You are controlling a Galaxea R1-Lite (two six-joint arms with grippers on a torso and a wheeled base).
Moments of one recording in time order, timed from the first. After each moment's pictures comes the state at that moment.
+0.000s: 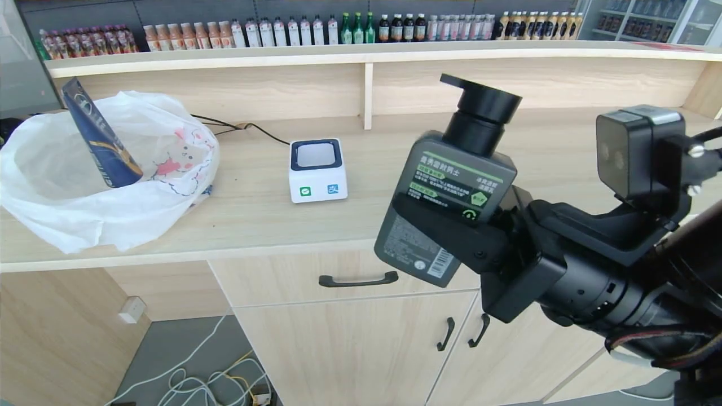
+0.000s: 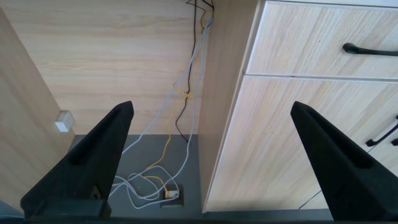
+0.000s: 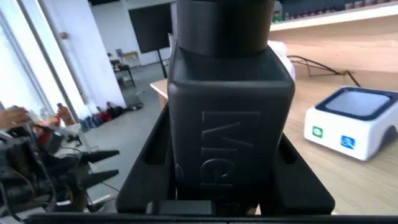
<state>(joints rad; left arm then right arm) 0.00 0.00 0.00 0.00 0.00 0.00 0.79 1.61 -0.60 -1.40 0.37 0.18</state>
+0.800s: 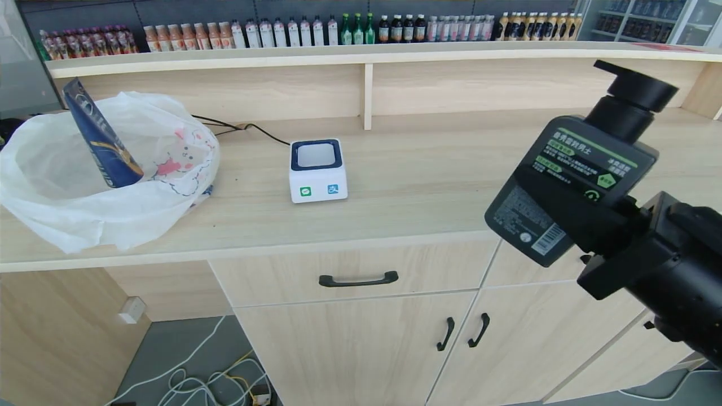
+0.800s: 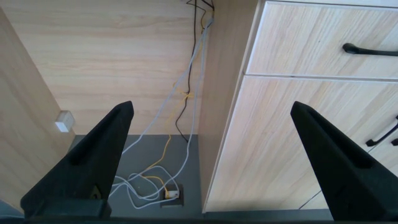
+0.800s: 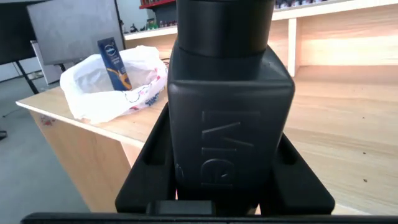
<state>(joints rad) 0.00 0.00 0.00 0.00 0.00 0.00 0.76 1.36 -0.43 -1.33 -0.10 0.05</state>
